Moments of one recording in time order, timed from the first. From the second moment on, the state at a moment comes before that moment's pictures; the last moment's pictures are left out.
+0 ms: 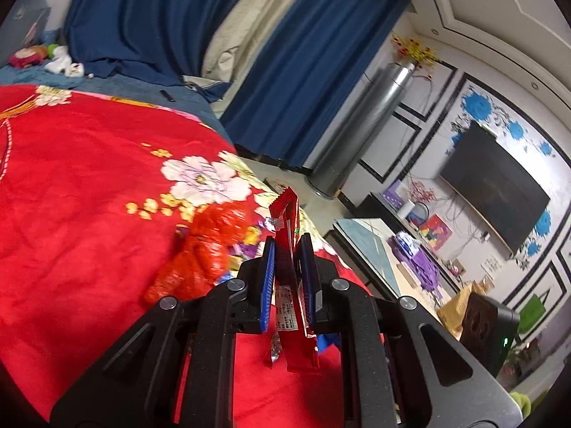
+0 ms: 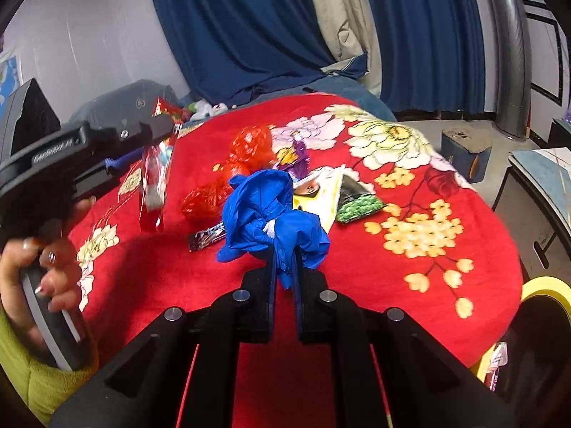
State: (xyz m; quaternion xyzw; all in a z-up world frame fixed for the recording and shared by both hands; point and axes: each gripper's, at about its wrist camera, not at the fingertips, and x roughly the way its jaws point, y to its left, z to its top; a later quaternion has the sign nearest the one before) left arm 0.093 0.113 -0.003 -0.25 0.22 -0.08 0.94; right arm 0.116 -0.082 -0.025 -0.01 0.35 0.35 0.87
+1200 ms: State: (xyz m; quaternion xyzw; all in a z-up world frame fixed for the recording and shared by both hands) left arm 0.089 -0.007 -0.003 -0.13 0.25 -0.18 0.94; right arm 0.120 -0.207 -0.017 0.05 0.33 0.24 0.91
